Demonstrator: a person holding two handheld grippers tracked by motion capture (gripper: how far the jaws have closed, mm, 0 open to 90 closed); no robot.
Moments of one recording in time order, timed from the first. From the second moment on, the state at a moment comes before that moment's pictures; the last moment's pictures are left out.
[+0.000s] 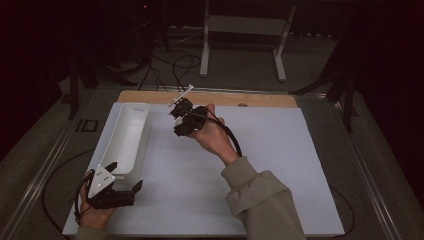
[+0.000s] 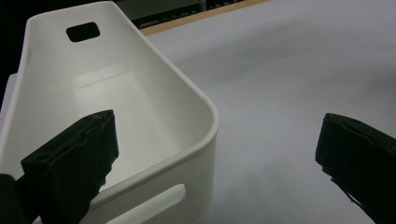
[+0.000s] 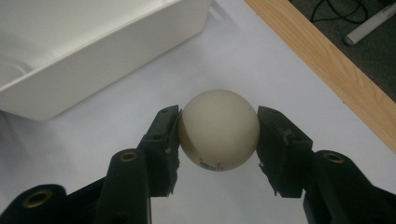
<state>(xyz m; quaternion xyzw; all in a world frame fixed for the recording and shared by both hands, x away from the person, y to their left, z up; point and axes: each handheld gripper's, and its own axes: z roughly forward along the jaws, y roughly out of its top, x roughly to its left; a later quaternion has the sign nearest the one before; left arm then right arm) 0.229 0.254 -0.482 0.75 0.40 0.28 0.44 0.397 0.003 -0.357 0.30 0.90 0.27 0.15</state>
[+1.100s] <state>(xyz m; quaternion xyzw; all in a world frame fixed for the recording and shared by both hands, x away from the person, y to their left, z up) 0.230 0.254 -0.482 0.75 0.40 0.28 0.44 0.399 0.021 -0.354 0.29 0.90 0.28 0.15</state>
